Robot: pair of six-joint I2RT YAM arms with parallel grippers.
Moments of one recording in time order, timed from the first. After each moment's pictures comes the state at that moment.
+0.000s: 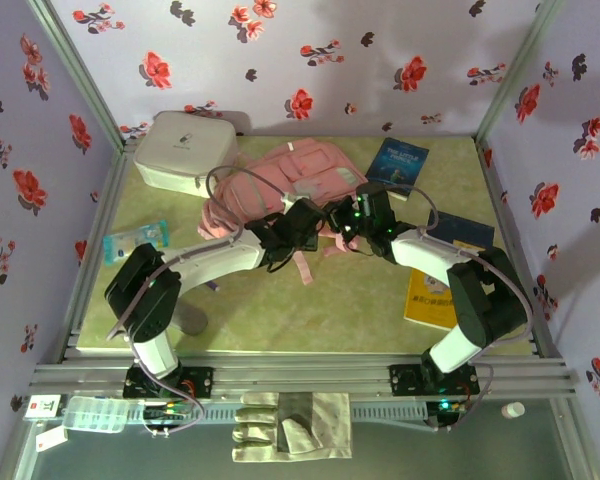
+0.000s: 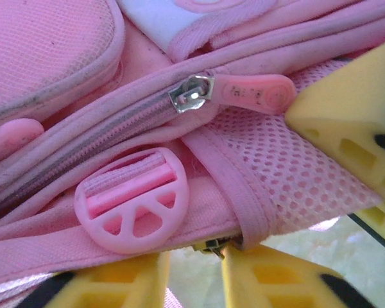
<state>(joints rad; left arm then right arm) -0.91 1.75 1.26 -0.38 -0.36 -0.67 0.50 1.58 0.88 0.19 -0.34 1.38</state>
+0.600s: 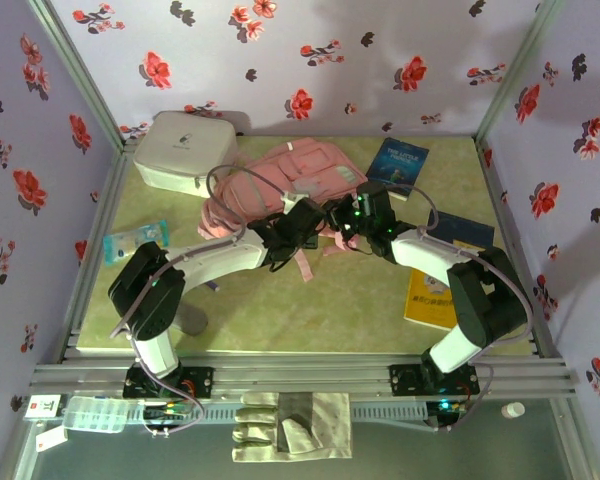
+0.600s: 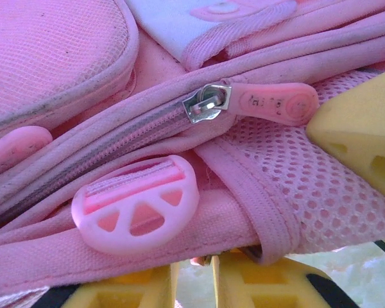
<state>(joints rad) -0.91 1.77 1.26 -0.35 -0.42 -0.67 0.50 1.58 0.88 0.22 -0.35 1.40</state>
